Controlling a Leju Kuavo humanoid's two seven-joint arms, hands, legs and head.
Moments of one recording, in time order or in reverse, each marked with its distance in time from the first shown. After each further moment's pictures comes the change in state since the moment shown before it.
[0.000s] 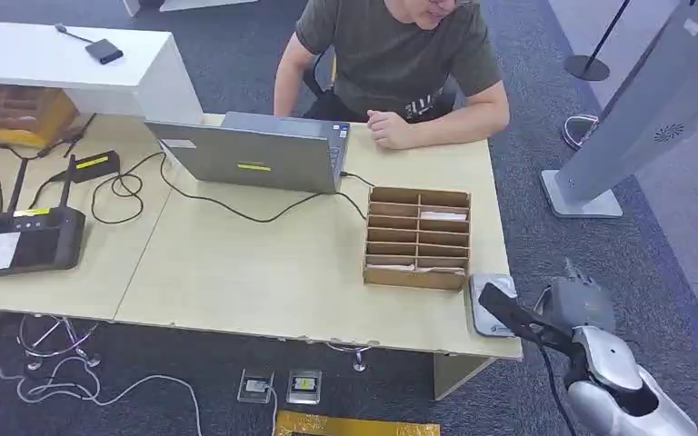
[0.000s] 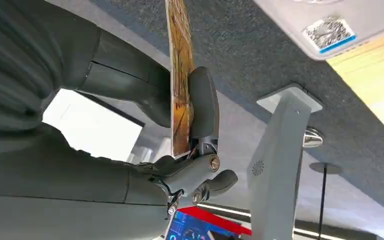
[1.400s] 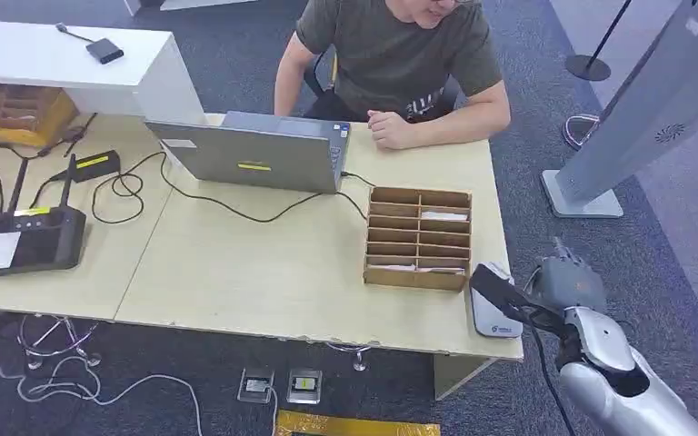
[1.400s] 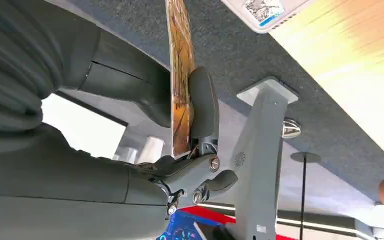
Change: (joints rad) left arm -0.009 0.000 -0.017 0.000 0.037 0.002 -0.002; right arm -0.083 0.036 0.040 0.015 -0.026 -0.015 -0.032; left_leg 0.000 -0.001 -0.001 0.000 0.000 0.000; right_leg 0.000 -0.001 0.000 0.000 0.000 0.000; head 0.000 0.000
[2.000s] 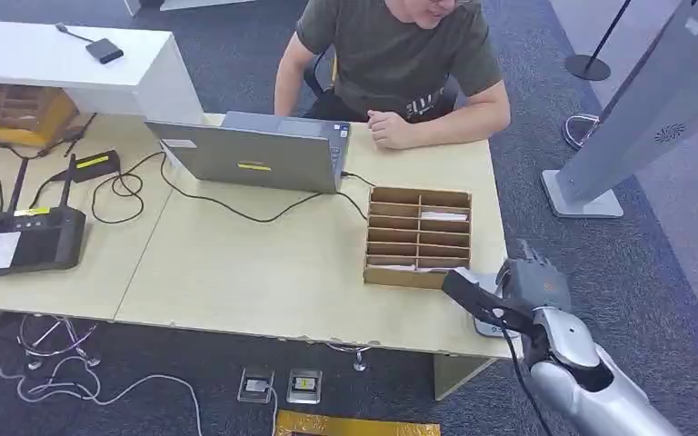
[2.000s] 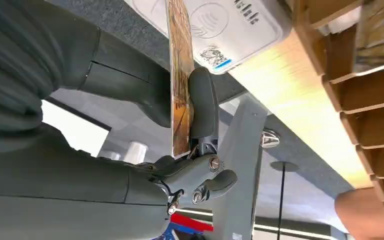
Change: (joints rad) left arm -0.002 -0.003 -0.010 0.000 -0.002 0.000 -0.009; right arm -0.031 0.085 0.067 0.069 0.008 -0.016 -0.027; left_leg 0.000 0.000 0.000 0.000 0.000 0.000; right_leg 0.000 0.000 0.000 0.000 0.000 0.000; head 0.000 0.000
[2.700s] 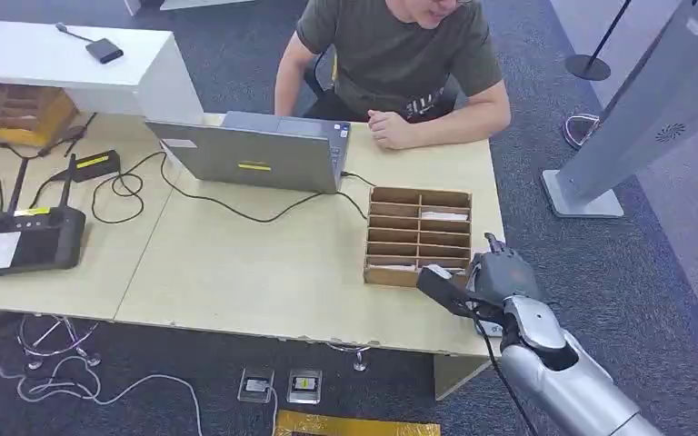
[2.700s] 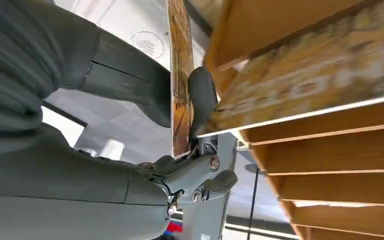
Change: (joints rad) left arm 0.000 -0.001 0.000 0.000 0.063 0.027 0.000; right arm -0.087 0.121 0.060 0.204 0.014 -0.024 -0.116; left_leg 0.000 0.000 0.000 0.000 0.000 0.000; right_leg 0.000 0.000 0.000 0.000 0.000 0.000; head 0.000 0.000
